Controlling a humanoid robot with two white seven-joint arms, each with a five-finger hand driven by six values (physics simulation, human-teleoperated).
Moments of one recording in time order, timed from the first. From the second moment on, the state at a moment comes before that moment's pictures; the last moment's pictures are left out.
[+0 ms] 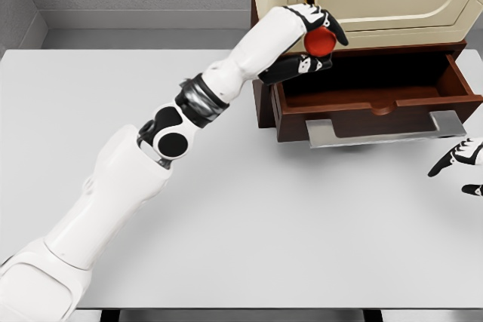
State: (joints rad) left arm -0.65 0.10 -0.64 -1.41 -0.40 -0.46 0.05; right arm 0.36 -1.18 -0.27 -1.76 -0.11 -0.61 0.61
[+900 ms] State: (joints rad) left arm -0.60 0.25 -0.61 -1.60 -0.43 -0.59 0.06; right arm 0.33 -1.18 -0.27 -1.76 -0.11 -0.61 0.61
